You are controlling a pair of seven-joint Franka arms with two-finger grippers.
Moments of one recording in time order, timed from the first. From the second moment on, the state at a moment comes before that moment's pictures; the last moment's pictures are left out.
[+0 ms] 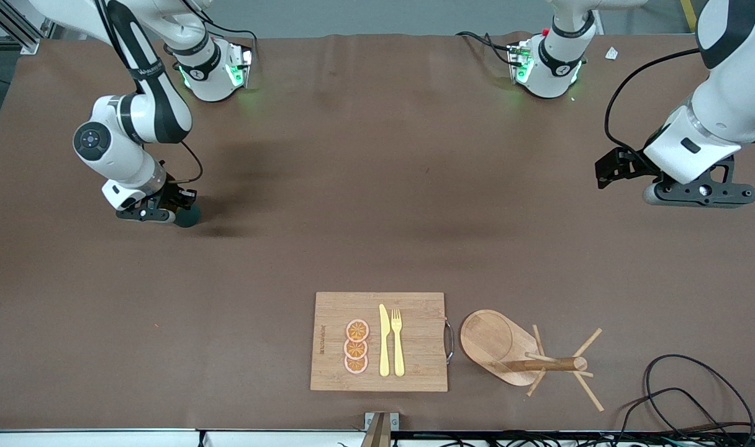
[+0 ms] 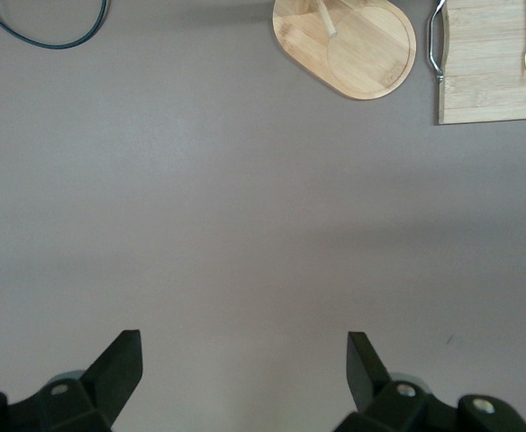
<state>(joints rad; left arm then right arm) -0.07 0.07 -0.12 -1.57 0.03 1.62 -0.12 0.11 0.09 -0.07 -2.49 0.01 2.51 0.13</state>
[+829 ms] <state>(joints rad) -0.08 0.07 -0.13 -1.57 0.03 1.62 -0.12 0.67 0.08 -0.05 -2.21 0.12 2.28 1.09</state>
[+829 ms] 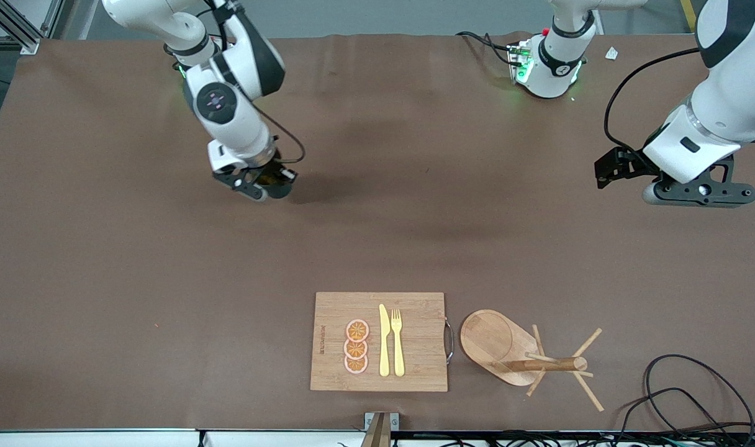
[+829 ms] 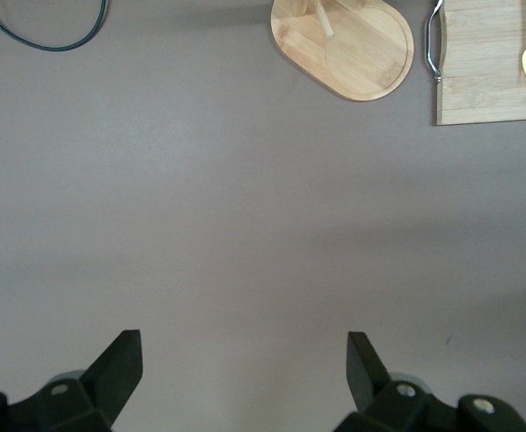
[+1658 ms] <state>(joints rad) -0.08 0.07 -0.13 -1.57 0.02 1.66 -0.12 0.83 0.47 -0.05 -1.67 0.13 2.20 1.96</state>
